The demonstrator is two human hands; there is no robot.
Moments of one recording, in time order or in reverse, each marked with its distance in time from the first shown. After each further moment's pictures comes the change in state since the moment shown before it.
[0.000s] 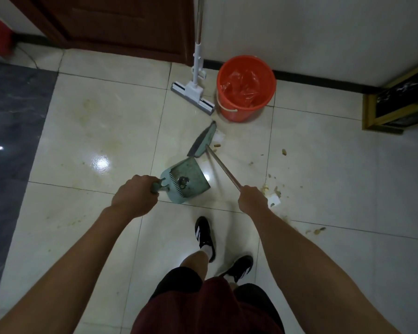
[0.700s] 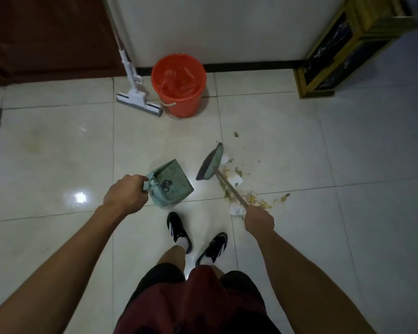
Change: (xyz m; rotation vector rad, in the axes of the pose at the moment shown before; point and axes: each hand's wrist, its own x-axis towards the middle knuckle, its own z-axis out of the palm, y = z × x) left_hand -0.086 0.150 0.098 0.214 0.009 0.147; right_hand -0.145 0.249 0.076 0.117 -0.050 0.194
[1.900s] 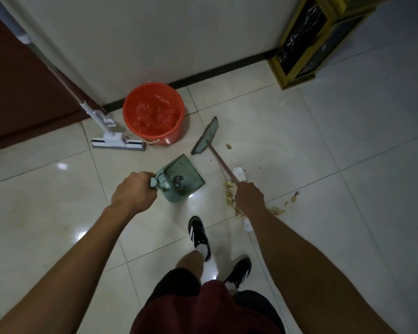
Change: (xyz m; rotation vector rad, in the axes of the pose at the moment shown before) left_hand 0.234 0.054 -0.131 0.044 -0.082 0.203; right_hand 0.165 -0.120 -0.131 0.260 0.253 0.115
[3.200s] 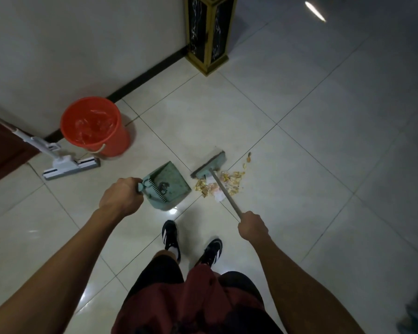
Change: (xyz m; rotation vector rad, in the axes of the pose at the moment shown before) left_hand -0.164 0.061 0.114 0.237 0.033 0.303; right_hand -0.301 0.182 0.111 0.415 -0.126 0.516
